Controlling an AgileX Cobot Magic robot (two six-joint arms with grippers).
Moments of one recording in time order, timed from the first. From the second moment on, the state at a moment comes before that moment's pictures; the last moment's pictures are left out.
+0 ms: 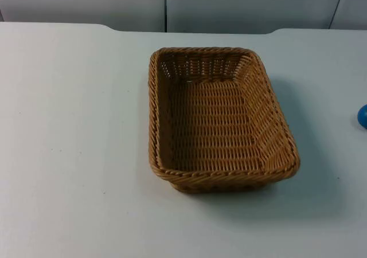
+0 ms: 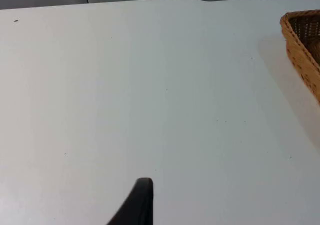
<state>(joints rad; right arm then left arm) 0.02 0.00 -0.52 -0.03 1.09 0.02 -0.03 0.00 -0.52 -0.06 1.09 0.05</state>
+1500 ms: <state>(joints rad) 0.02 0.00 -0.52 -0.03 1.09 0.02 -0.03 1.06 -0.89 -0.72 0.76 0.51</state>
